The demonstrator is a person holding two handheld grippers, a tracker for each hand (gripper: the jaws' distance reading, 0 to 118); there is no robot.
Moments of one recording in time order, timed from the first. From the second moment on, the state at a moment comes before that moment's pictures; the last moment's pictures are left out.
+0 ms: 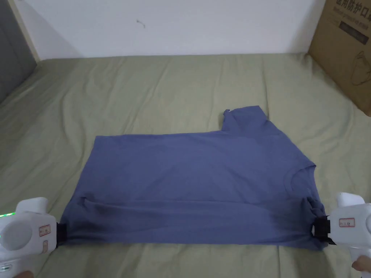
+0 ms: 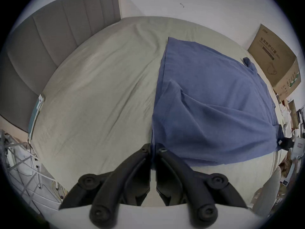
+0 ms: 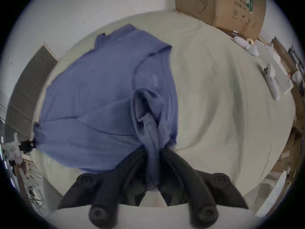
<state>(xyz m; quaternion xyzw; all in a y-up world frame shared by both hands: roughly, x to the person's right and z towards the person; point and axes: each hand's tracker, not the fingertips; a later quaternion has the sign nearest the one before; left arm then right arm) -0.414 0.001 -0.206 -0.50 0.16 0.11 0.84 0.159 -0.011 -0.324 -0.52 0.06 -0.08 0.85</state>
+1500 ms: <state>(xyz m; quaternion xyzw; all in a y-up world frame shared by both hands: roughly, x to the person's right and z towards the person) -0.376 0.041 -0.208 -0.46 0.13 0.09 0.87 0.148 0.049 -0.374 -0.51 0.11 -0.07 0.85</state>
